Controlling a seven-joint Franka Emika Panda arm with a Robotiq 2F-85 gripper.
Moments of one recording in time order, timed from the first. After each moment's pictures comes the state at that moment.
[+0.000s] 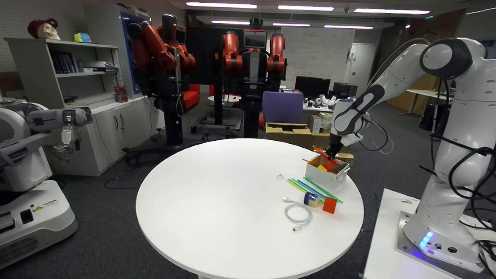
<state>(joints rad) -0.23 0.11 -0.24 -2.48 -0.07 2.69 -0.06</state>
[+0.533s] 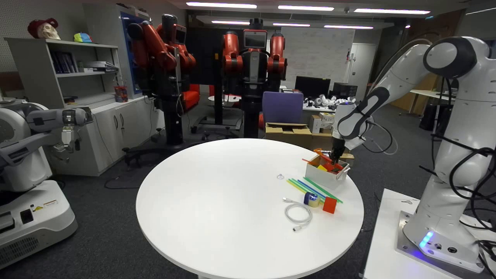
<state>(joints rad) -0.23 0.08 -0.24 -2.54 -0.16 2.69 -0.06</state>
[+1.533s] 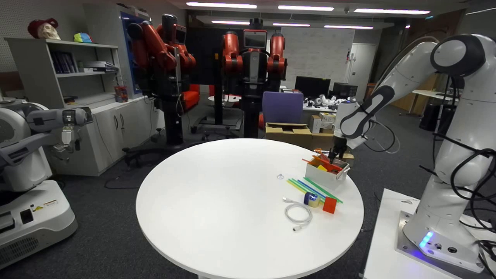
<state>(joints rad) -0.22 0.03 -0.24 -2.57 -0.18 2.68 -0.06</state>
